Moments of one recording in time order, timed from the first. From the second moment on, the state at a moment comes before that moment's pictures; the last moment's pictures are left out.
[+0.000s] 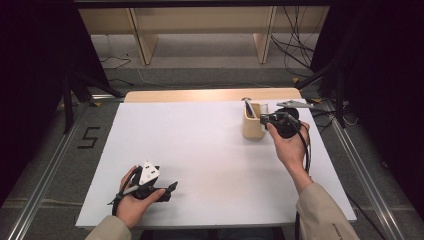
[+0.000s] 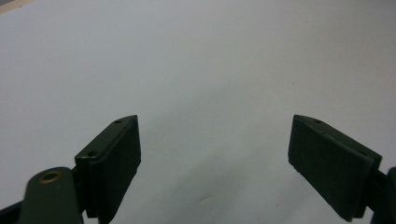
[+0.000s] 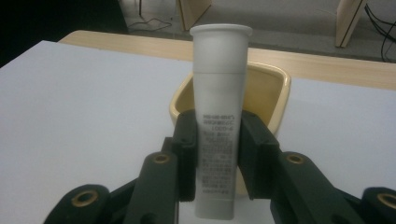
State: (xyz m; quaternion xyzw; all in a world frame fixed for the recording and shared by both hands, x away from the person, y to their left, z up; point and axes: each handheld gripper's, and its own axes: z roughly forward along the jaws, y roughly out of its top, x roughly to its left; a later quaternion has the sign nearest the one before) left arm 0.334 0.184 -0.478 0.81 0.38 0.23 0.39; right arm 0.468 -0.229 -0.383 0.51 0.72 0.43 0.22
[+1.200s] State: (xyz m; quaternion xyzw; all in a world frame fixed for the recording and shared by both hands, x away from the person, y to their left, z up) left arm 0.334 0.182 -0.479 0.81 0.38 0.23 0.39; right arm 0.479 -0.227 -0.372 0.50 0.71 0.43 0.23
